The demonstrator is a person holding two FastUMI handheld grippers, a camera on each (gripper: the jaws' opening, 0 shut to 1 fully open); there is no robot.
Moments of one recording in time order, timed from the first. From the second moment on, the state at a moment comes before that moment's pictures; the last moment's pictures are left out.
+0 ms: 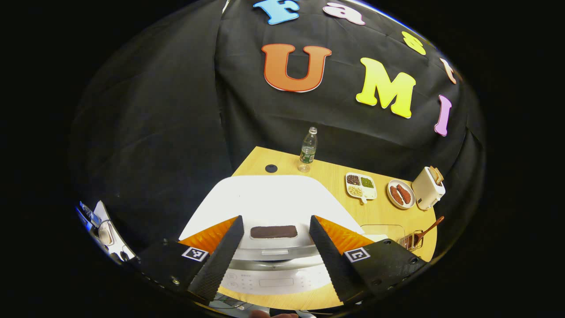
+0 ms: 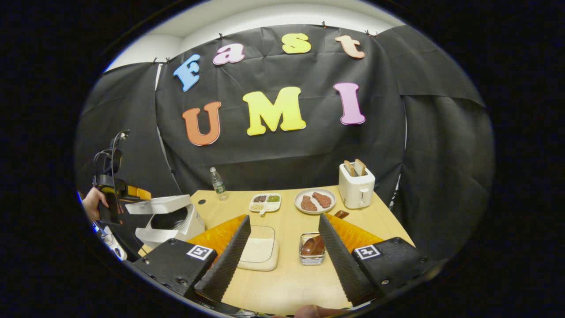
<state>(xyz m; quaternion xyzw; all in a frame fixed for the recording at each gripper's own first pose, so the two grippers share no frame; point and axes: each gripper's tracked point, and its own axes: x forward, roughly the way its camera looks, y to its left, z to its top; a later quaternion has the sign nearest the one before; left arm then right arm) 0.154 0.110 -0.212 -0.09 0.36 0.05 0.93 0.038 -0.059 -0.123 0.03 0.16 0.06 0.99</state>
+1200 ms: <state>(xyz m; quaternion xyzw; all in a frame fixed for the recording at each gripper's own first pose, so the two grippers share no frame) 0.113 0.095 -0.296 -0.09 0.43 0.06 0.90 0.045 -0.046 -0.130 0.05 0.18 0.07 0.98</state>
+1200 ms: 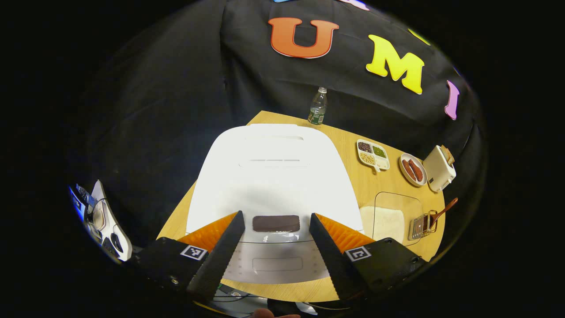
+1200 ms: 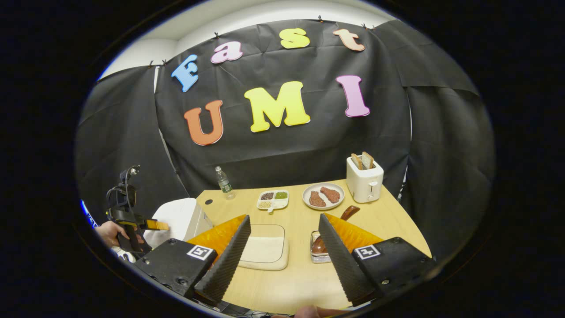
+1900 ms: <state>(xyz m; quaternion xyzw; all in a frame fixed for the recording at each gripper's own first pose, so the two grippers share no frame) 0.116 0.096 -0.282 -0.09 0.38 0.08 0.92 0.055 -0.054 -0.115 0.05 0.16 0.08 0.98</state>
